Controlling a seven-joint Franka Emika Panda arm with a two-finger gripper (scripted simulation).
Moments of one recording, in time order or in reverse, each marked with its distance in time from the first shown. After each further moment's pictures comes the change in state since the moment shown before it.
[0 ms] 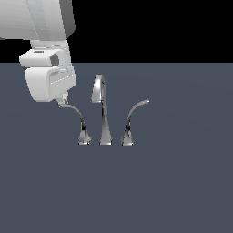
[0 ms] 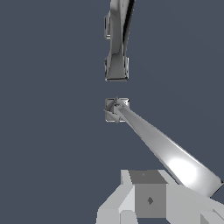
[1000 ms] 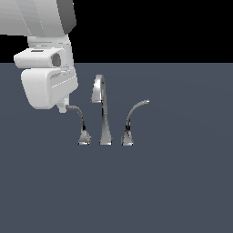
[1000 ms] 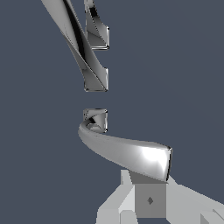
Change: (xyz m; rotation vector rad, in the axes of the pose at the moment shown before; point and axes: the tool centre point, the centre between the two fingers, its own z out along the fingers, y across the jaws) arm 0.022 0.043 0.000 -0.010 0.002 -0.028
